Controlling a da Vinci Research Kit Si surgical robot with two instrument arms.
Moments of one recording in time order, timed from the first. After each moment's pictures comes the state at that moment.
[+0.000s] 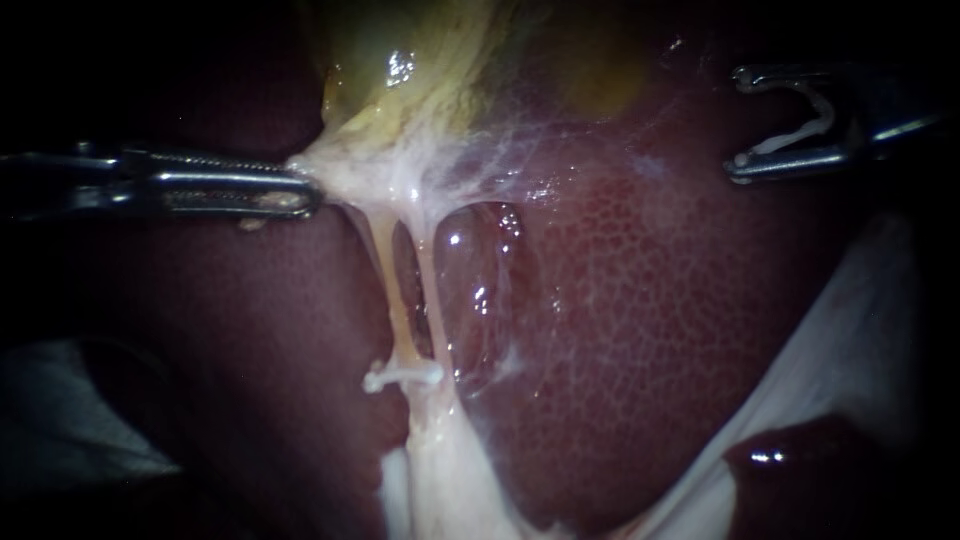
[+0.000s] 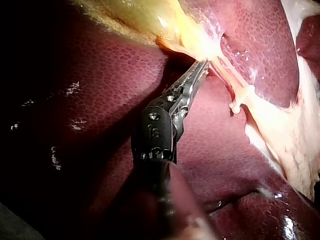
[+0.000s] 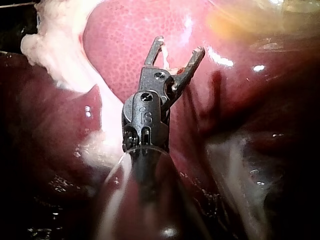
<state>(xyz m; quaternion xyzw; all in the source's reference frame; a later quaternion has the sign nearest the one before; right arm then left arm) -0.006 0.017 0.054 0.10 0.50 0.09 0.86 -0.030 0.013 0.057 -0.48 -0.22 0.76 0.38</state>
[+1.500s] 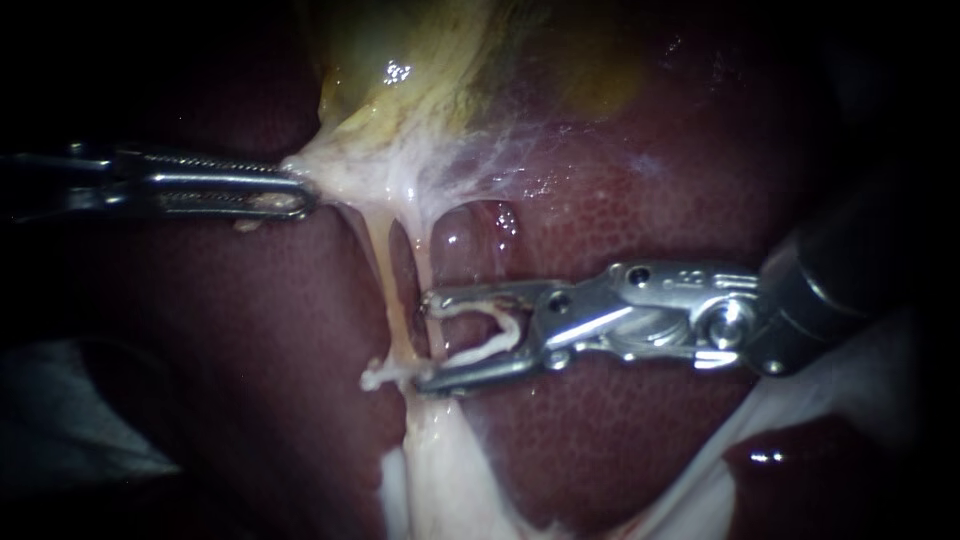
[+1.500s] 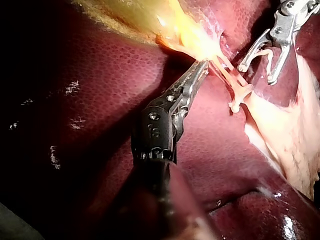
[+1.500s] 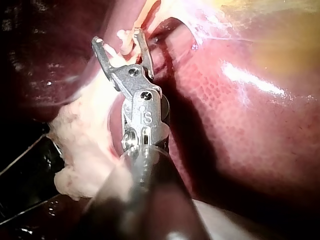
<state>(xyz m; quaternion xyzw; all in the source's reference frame) 0.018 0.001 0.063 0.35 0.53 0.17 0.76 -0.030 0.013 0.057 -0.48 -0.22 0.76 0.38</state>
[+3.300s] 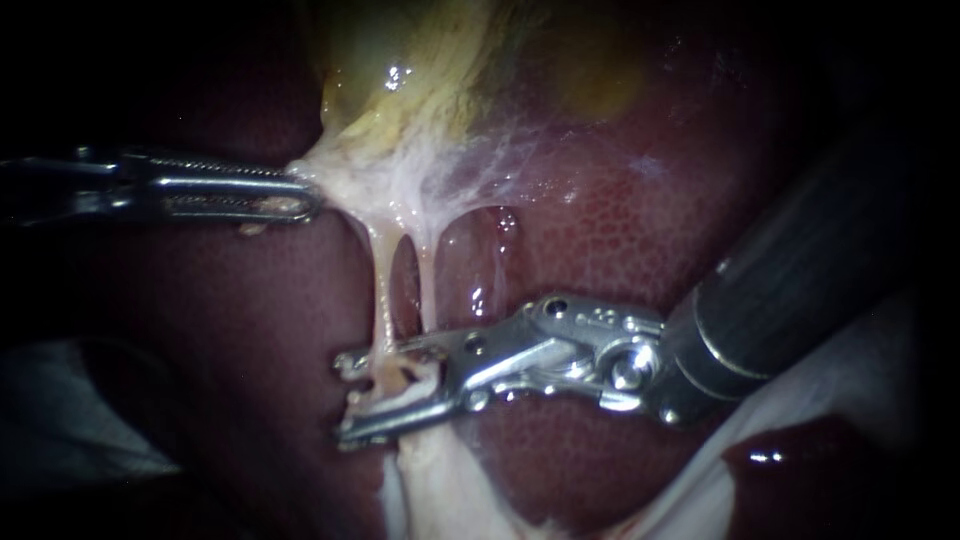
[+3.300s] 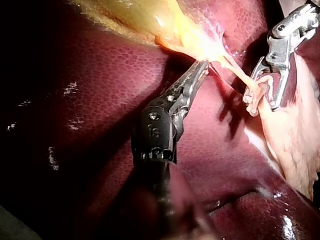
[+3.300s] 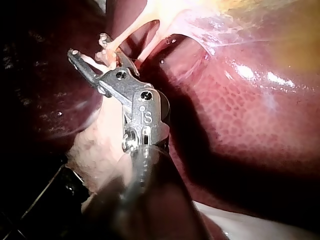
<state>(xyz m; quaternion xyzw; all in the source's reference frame) 0.023 -0.001 0.063 0.42 0.57 0.17 0.69 -0.030 0.013 0.058 -0.48 -0.21 0.76 0.38</state>
